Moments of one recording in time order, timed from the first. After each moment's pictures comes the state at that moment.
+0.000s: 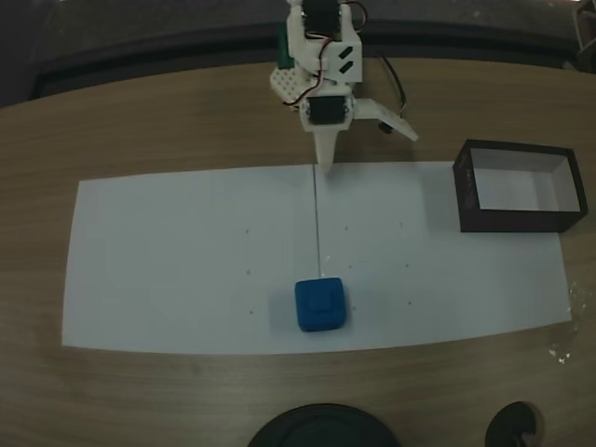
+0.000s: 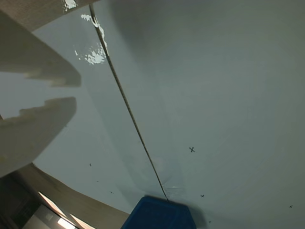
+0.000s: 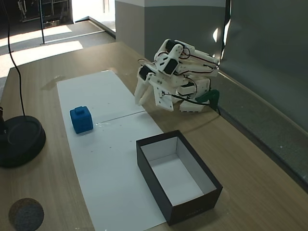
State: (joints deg) arm 0.8 197.9 173.0 74.1 -1.1
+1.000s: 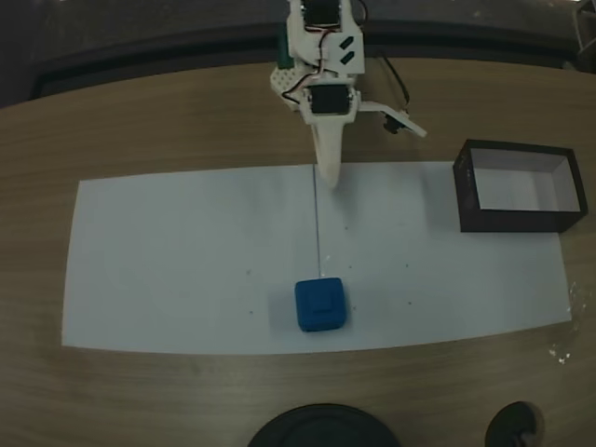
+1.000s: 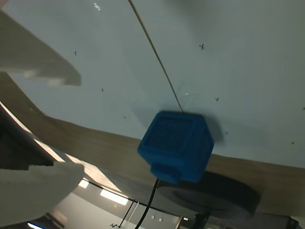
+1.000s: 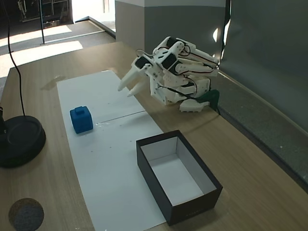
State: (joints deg) arm 1.1 197.7 168.7 62.8 -5.5
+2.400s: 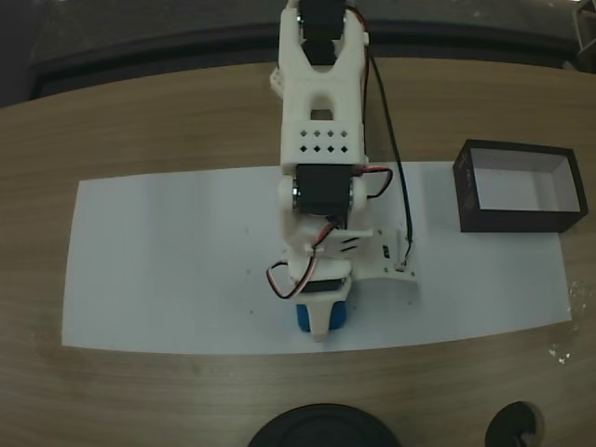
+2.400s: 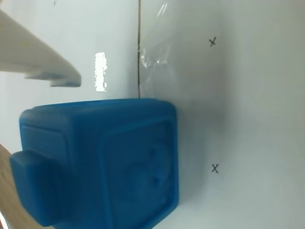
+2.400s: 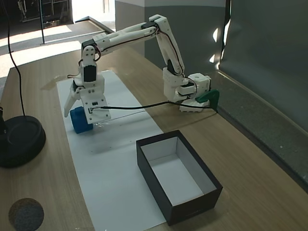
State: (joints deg) arm 4.6 70.1 76.9 71.1 -5.1
